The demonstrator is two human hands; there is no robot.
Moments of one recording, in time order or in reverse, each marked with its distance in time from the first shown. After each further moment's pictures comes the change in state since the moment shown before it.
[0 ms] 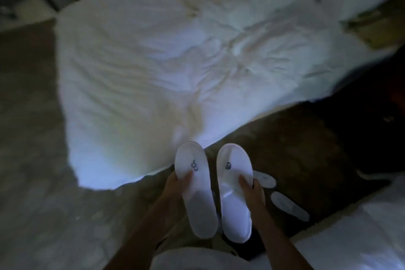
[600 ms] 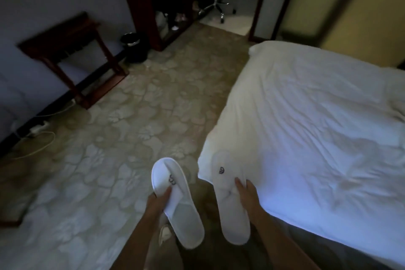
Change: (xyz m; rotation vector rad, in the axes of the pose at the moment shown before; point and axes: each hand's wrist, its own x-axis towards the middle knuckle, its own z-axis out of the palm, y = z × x) left_hand -0.127 -0.160 -0.389 -0.735 0.739 -0.010; right_hand -0.134 -0.099 0.396 -0.667 -0.505 -0.437
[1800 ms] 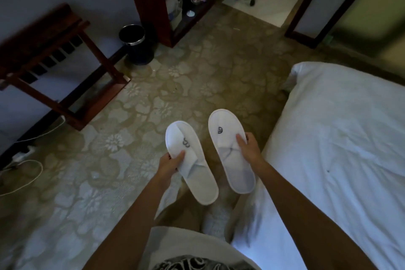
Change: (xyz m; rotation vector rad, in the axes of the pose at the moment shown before) left_hand 0.439 0.440 0.094 -0.056 -0.152 -0.022; right_hand 0.446 -0.494 0.094 -0.067 -0.054 -0.182
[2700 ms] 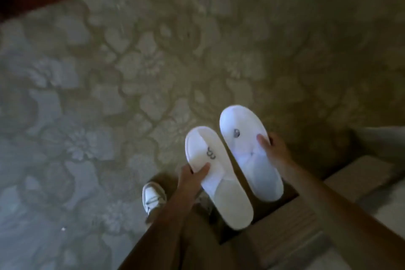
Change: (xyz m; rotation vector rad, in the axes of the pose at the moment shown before) left_hand 0.460 -0.117 0.215 -0.385 0.278 -0.340; right_hand 0.565 0.107 0.062 -0.685 -0.295 -0.010
